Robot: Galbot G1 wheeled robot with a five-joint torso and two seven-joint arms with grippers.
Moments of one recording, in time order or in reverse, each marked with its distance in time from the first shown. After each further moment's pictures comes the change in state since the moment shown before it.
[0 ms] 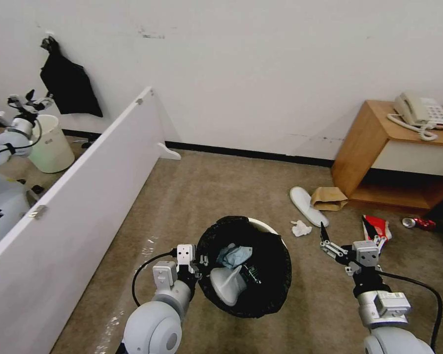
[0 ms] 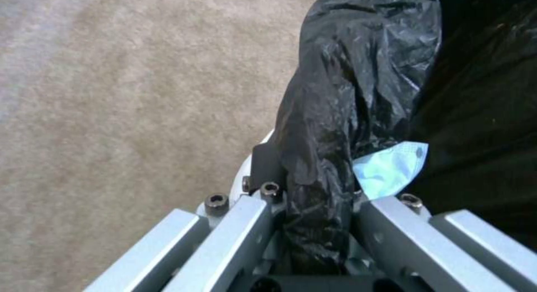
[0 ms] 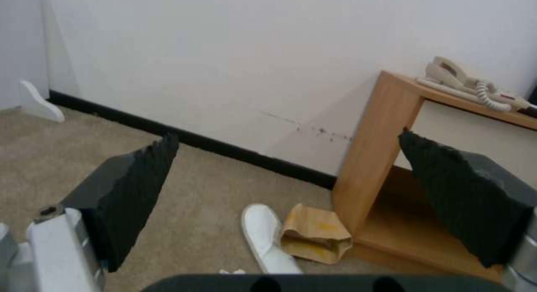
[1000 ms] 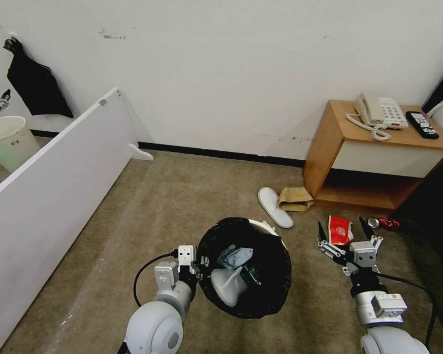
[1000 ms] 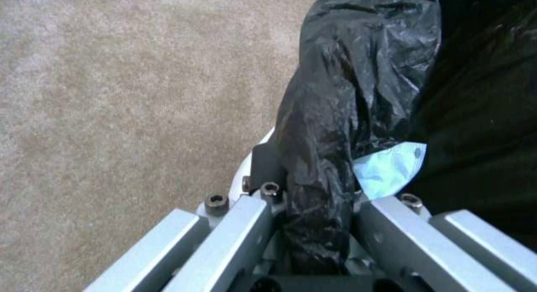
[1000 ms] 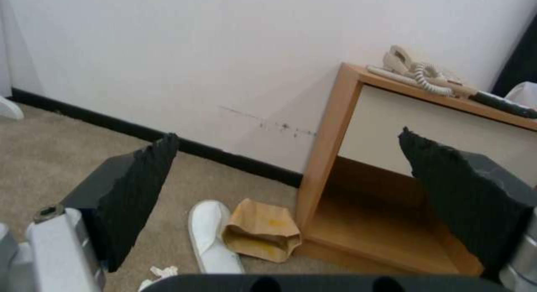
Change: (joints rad) left arm -0.006 -0.003 -0.001 0.017 0.000 -0.006 0.004; right arm 0.014 0.003 -0.007 -0.030 0.000 0.040 -0.002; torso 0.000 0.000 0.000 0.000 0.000
